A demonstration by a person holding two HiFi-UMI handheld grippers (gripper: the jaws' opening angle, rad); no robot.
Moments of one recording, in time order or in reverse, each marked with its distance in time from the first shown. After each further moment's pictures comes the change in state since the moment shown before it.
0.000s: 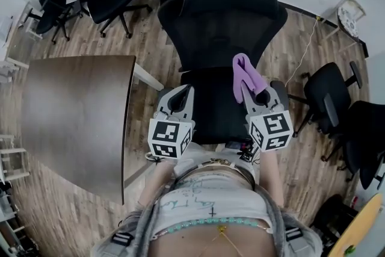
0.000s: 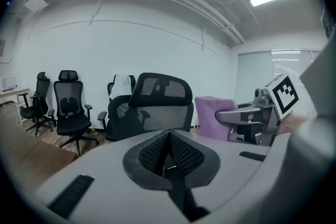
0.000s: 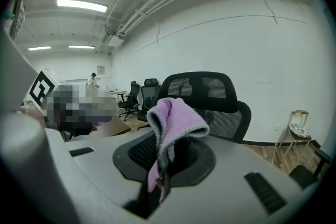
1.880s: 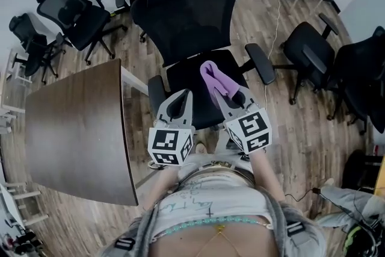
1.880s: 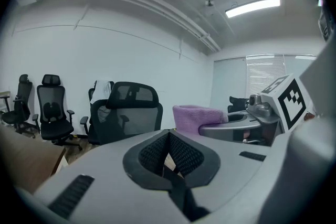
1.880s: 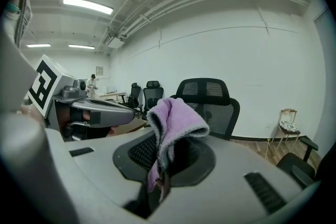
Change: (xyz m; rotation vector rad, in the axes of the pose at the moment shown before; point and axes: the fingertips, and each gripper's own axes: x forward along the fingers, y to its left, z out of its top) left arm -0.128 -0.114 -0.034 0.075 -0.063 -0.204; right arm -0.143 0.123 -0.047 0.000 -0.035 -0.064
